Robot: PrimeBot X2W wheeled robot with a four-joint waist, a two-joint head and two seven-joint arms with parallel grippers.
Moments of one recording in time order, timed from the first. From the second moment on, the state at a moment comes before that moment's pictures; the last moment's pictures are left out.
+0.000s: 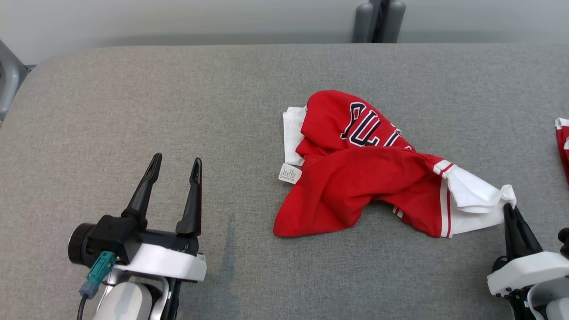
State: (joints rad) left arm -0.17 0.18 -0.28 0.03 -0.33 0.11 -0.23; right arm -0.16 -0.13 -0.10 0.42 0.37 0.13 -0.16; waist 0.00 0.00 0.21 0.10
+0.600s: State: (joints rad) left arm -0.06 0.22 -0.28 -0.01 -0.34 0.15 -0.20; right arm 0.01 -0.10 -0.09 0.02 0.23 0.13 -0.13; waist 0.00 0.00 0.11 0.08
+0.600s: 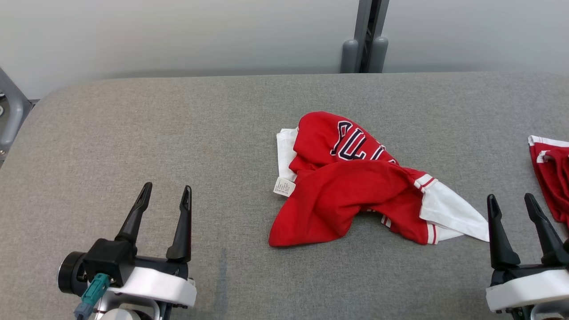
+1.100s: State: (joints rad) left arm -0.10 0.23 -0.31 -0.02 -0.33 0.14 -0.17; right arm 0.07 -0.07 -0.09 -0.15 0.21 0.13 -0.04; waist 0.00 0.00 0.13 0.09
